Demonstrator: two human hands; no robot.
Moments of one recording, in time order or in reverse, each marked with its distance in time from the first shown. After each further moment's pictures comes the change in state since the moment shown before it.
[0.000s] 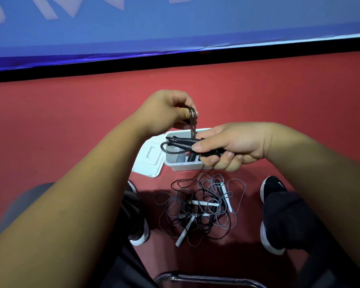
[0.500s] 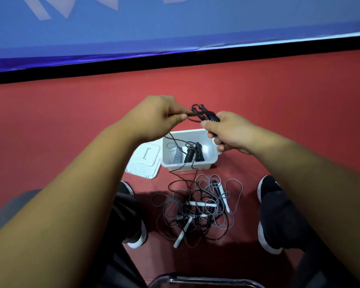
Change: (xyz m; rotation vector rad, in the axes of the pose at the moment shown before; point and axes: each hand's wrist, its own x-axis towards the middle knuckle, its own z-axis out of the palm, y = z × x) left_hand 0.000 -0.008 -0.014 0.662 -0.016 0.279; right_hand 0.033 0.014 -0.033 -0.136 0.809 -0.191
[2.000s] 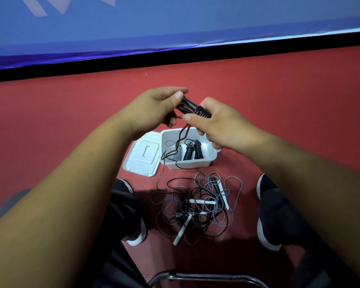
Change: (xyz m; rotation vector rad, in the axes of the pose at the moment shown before) left_hand 0.001 0.005 0.005 -0.794 0.042 -0.311; right_hand -0.028 -0.022 0.017 -0.095 0.042 -0.256
